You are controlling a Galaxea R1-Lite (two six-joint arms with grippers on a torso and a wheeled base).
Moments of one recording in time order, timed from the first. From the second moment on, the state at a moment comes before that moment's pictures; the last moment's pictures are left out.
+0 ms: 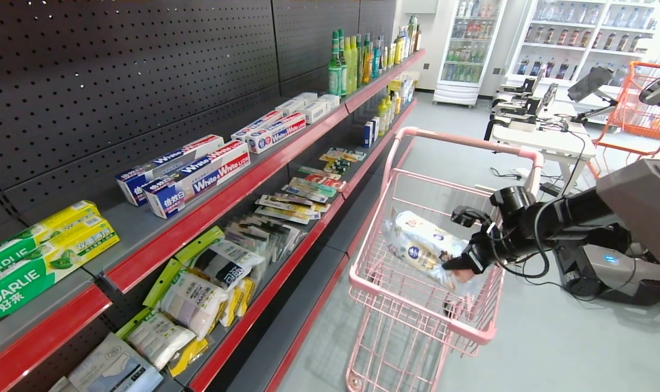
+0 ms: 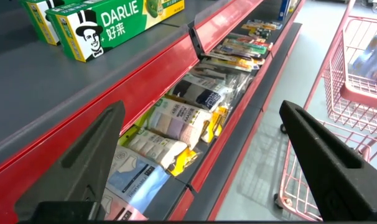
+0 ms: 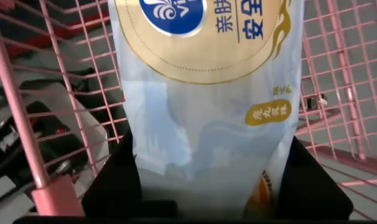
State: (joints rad) left arm 0.00 0.00 0.00 0.00 0.04 0.01; right arm -0.02 2.35 -1.44 0.12 0.46 -0.64
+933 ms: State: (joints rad) left arm 0.00 0.00 0.00 0.00 0.04 0.01; right arm -0.08 1.15 -0.76 0.09 -0.18 -0.13
